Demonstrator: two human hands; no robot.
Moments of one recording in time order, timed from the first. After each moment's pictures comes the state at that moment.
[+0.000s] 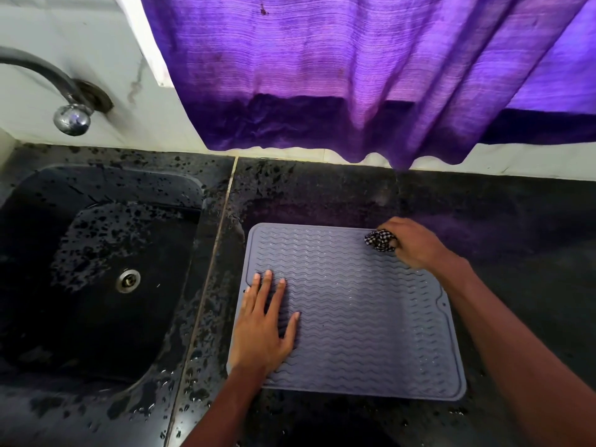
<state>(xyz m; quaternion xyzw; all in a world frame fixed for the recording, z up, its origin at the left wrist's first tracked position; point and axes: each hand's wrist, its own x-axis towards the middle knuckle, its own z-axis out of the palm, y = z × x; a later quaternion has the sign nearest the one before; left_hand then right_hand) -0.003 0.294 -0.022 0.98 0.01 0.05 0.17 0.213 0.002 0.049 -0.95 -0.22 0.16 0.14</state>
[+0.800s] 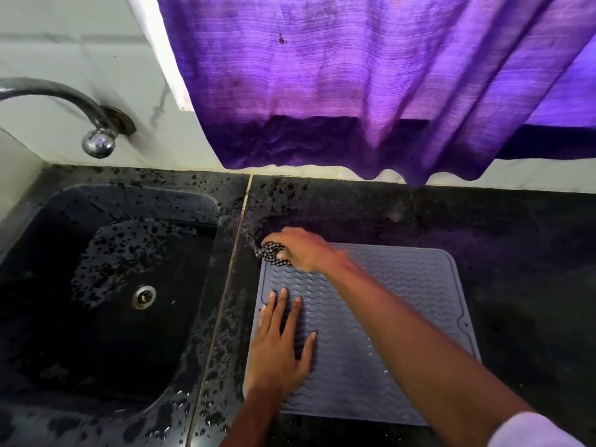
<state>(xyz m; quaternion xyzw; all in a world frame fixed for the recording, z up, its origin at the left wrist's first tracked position) -0.003 0.294 -0.024 0.98 0.00 0.04 0.19 0.210 0.223 0.054 -0.88 -0.35 0.24 0.21</state>
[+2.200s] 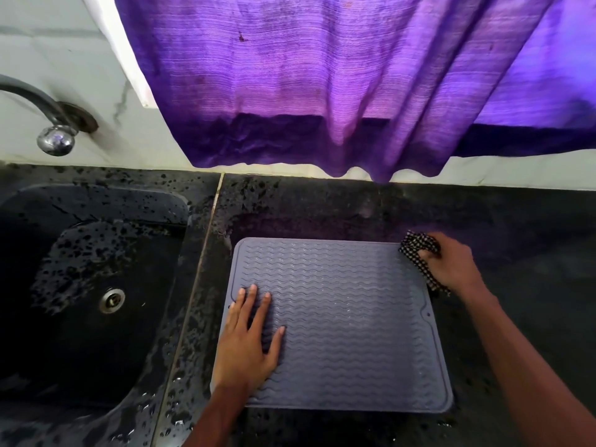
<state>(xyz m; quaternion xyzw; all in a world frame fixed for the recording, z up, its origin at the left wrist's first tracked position) -0.003 0.294 -0.021 0.98 0.00 0.08 0.21 0.182 -0.062 0.077 -0.97 0.07 0.07 0.24</state>
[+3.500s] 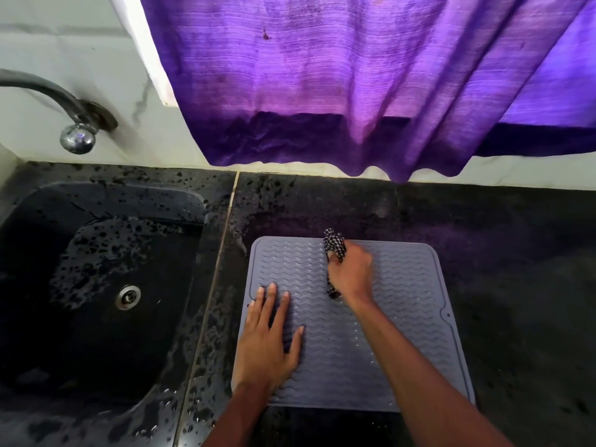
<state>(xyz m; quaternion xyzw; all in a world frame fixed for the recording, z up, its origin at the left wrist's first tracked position) -0.001 0.294 -0.019 0.99 0.01 0.02 0.16 0.153 0.143 0.033 -0.93 0.09 -0.01 0.36</state>
